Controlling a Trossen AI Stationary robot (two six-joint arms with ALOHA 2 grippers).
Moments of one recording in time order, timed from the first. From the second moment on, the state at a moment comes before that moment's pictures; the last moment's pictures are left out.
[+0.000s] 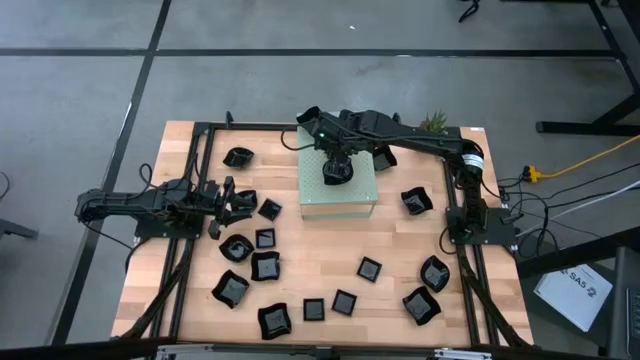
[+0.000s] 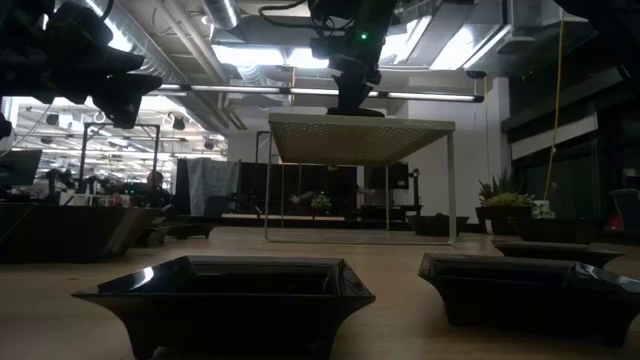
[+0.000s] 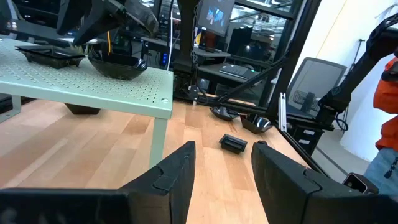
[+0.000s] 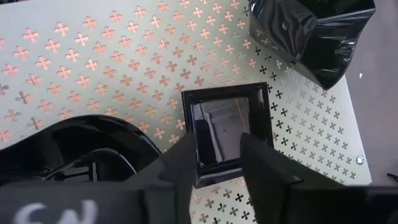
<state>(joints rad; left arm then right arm) 0.02 0.02 0.01 0.03 0.08 -0.25 -0.27 1.97 2.00 -1.15 0.34 -0.12</state>
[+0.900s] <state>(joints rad) 0.02 0.02 0.01 0.03 0.08 -0.25 -0.18 1.94 2.05 -1.14 0.34 -0.16</state>
